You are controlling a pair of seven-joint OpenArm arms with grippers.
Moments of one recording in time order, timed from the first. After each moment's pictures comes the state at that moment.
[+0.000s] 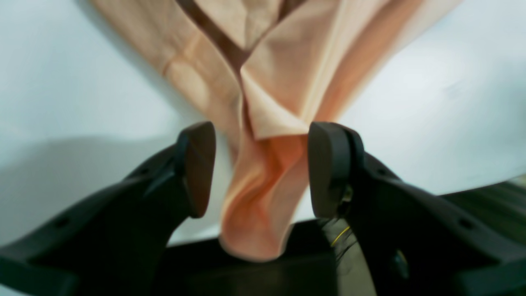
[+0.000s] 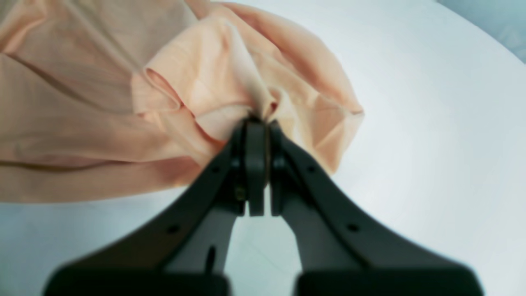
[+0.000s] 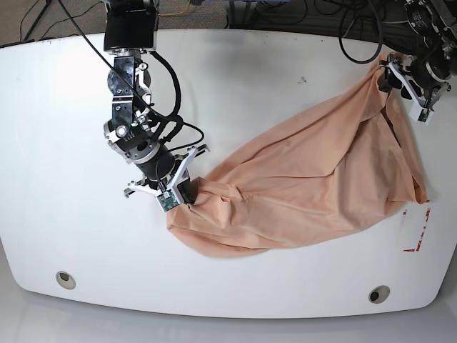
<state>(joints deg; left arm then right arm) 18.2 -13.4 -40.7 109.8 -35.8 -41.8 83.0 3.6 3.3 1.1 97.1 2.4 28.9 -37.2</state>
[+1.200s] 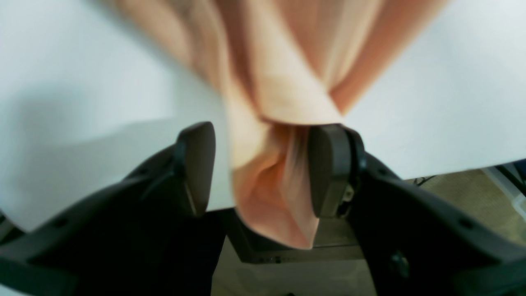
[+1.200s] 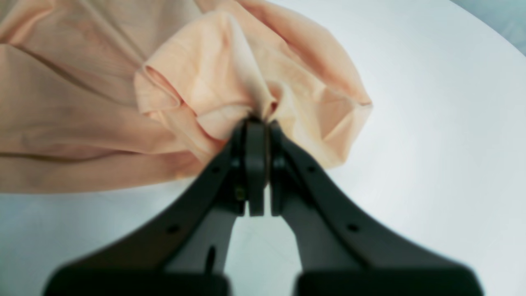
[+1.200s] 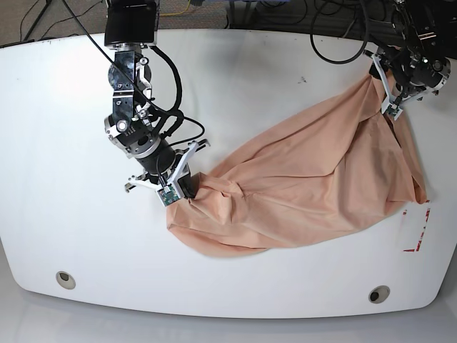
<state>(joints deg) 18.5 -13.6 -26.9 109.8 -14.5 -41.8 81.7 2.0 3.3 1.2 98.0 2.4 28.9 -37.2</state>
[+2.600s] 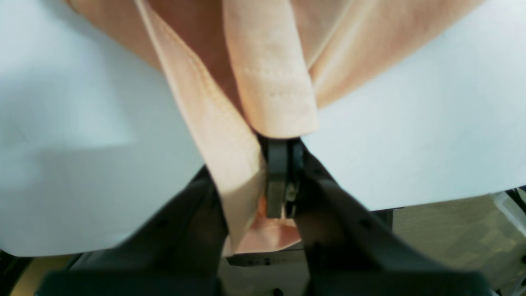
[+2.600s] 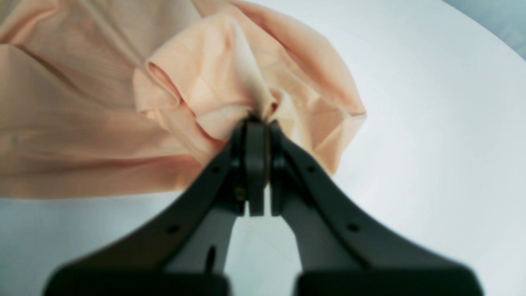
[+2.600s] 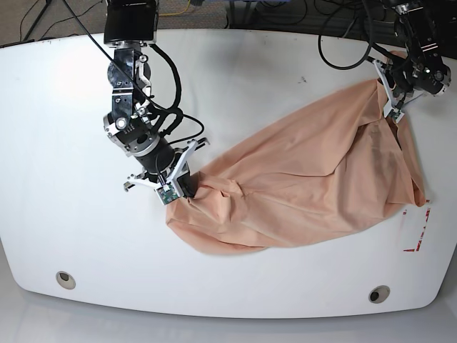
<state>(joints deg) 15.6 -14.4 -26.5 100.2 -14.4 -41.8 79.7 1.3 3.4 1.2 99.2 2.4 28.9 -37.2</state>
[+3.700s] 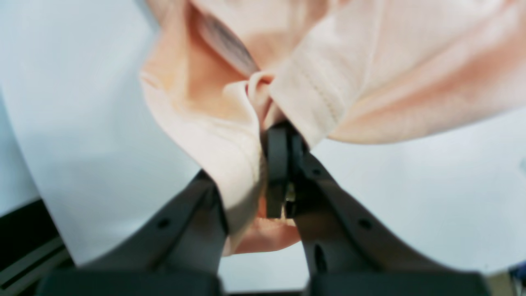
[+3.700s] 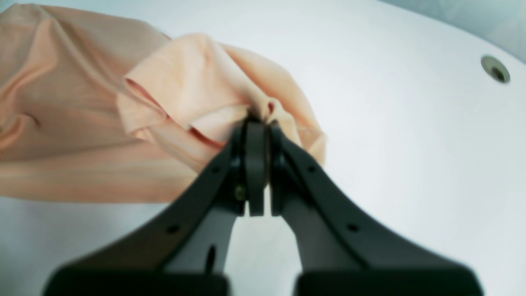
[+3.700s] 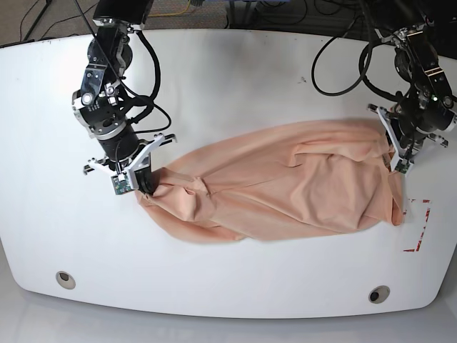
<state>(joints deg) -0.2 -12.7 -27.2 110.4 -14.3 -41.8 81.9 -4.6 3.1 14.7 112.2 7.8 28.9 -43.1</state>
